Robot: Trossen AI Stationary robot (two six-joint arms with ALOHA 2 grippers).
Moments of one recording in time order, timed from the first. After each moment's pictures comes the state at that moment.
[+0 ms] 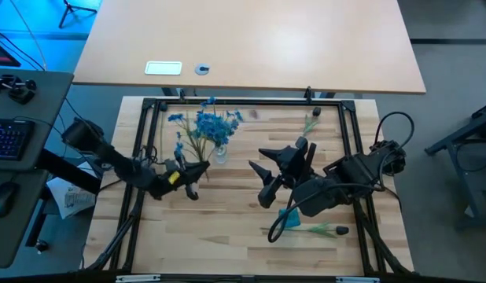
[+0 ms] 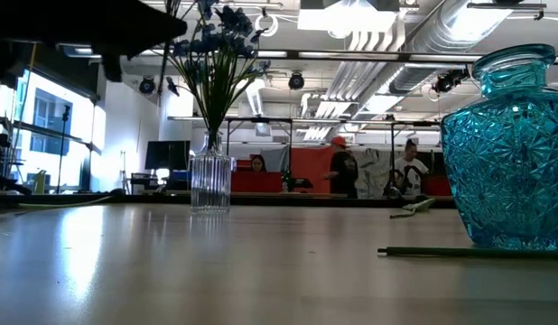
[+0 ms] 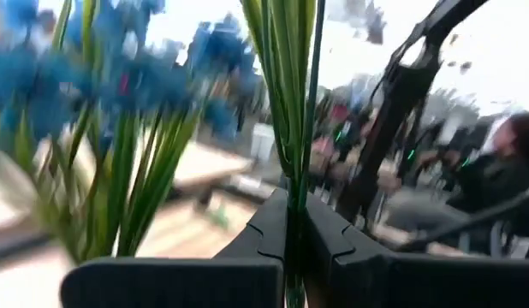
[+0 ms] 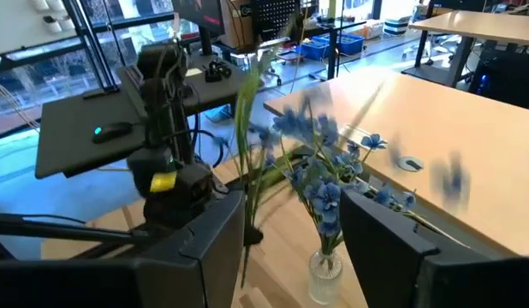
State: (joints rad) left arm -0.51 1.38 0.24 1.49 -0.95 0.06; right arm 0.53 1.85 2.32 -1.00 1.04 0.56
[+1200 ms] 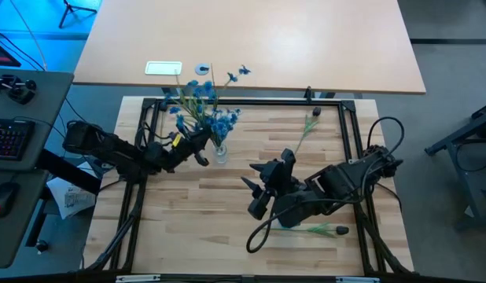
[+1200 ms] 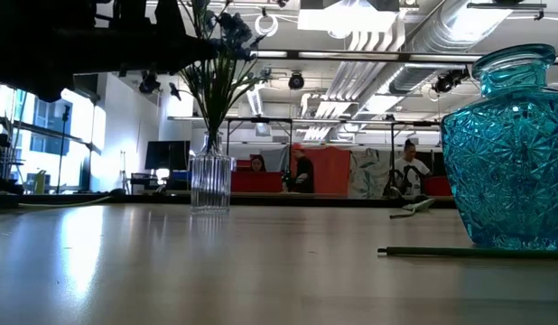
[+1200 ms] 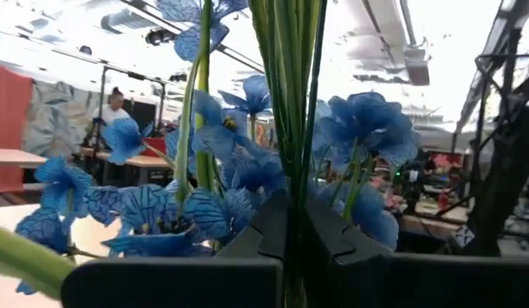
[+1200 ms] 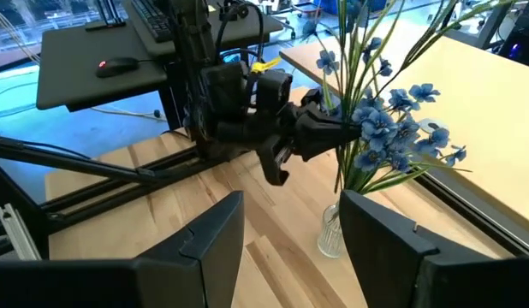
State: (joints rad) left arm -0.02 1.40 0.24 1.57 -0.60 0.10; right arm 0.52 1.93 2.32 -1.10 0.91 0.63
